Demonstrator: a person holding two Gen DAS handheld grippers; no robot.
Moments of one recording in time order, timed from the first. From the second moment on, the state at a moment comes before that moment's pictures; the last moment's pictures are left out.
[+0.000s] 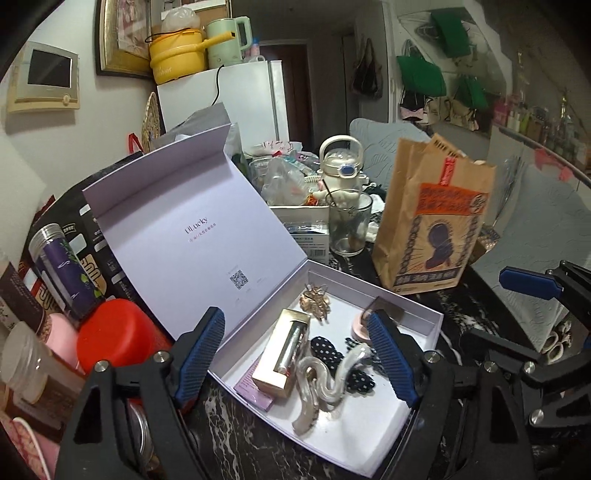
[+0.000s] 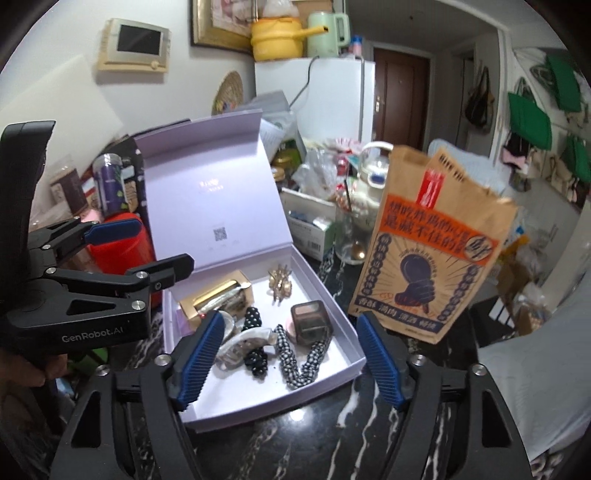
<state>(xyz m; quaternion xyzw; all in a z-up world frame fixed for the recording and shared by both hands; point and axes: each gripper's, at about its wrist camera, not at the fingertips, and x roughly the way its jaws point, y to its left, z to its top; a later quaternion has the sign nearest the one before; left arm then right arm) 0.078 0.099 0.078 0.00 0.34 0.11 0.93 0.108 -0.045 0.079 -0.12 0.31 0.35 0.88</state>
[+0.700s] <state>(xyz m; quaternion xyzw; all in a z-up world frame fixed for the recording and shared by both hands) -0.006 0.066 0.091 -0.02 0.31 0.10 0.94 0.032 -0.109 0.099 -0.07 0.26 0.29 0.92</state>
